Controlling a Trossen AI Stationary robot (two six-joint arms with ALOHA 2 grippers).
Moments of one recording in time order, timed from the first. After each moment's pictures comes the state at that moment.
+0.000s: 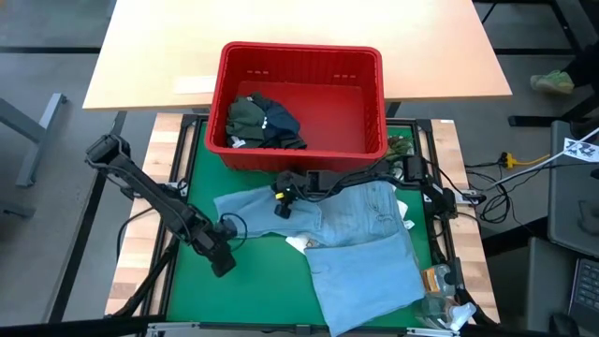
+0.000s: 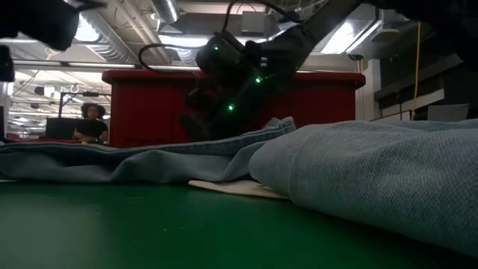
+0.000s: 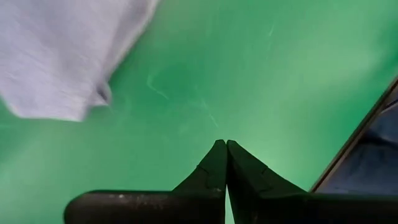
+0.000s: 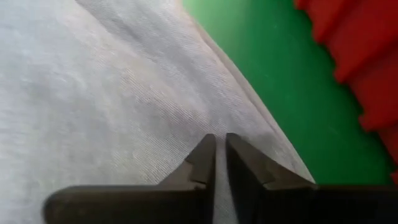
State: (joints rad) left arm -0.63 1.29 0.81 -0.73 0.00 -1.34; right arm -0.03 2.23 1.49 -0.06 0.10 0.14
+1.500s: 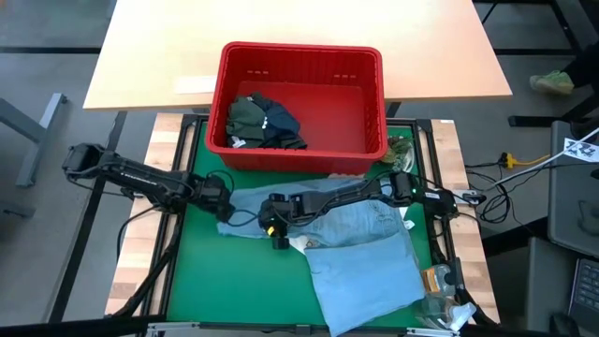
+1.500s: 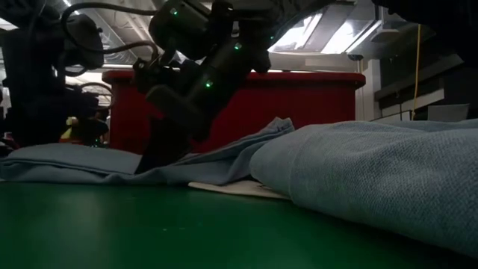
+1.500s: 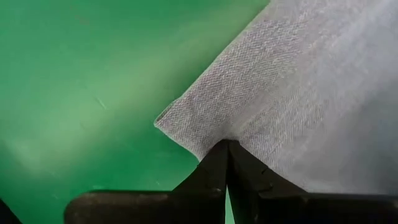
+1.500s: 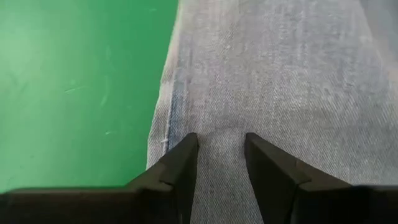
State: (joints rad) left arm -0.07 1.05 0.38 -0.77 -0.17 -1.12; right arm 0.14 2.38 1.81 -0.38 -0.07 -0.01
